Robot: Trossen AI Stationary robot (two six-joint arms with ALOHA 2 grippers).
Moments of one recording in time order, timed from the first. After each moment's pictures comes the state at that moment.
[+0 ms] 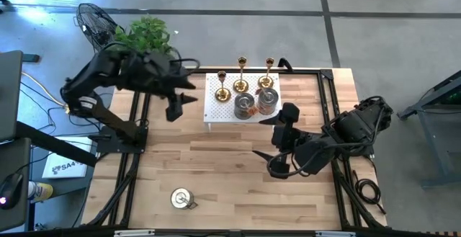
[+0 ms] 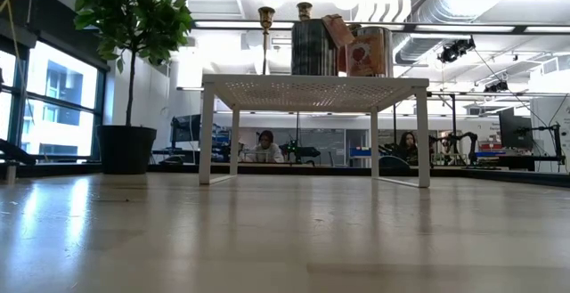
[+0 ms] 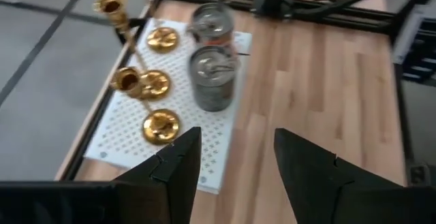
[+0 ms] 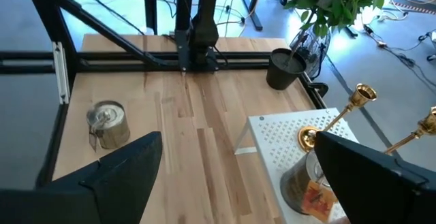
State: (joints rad) left arm 0.00 1.45 2.17 -1.41 -0.18 -0.17; right arm 0.56 1.71 2.24 -1.24 0.73 0.37
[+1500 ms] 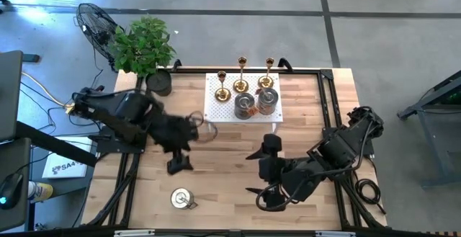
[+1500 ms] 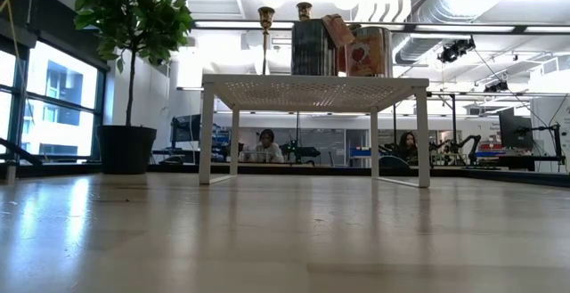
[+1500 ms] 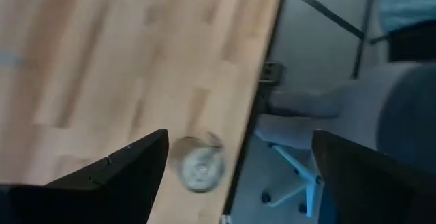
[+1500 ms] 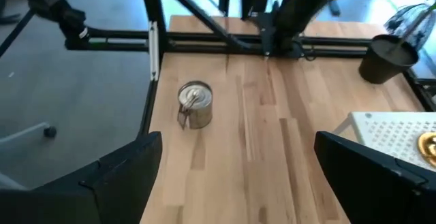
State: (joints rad) left arm -0.35 1.50 1.93 -1.37 0.15 -0.77; right arm 0.63 1.82 2.24 -1.11 0.51 0.39
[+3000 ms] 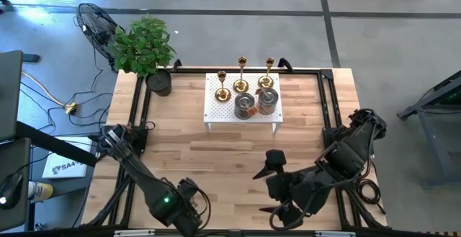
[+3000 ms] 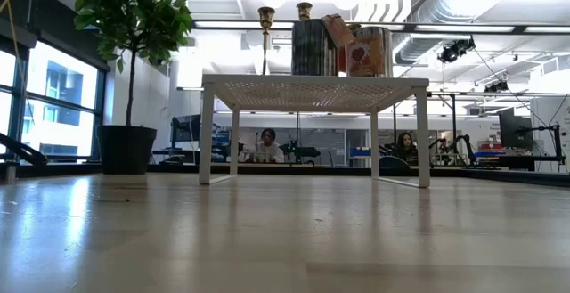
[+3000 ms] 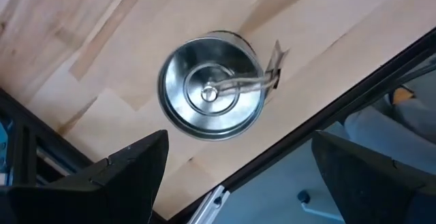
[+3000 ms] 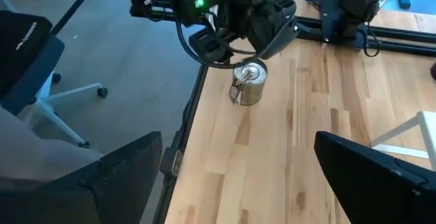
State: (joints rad) left arm -0.78 1.98 1.93 -1.49 0.00 -1.60; right arm 0.70 1.82 2.24 -1.13 0.36 0.36
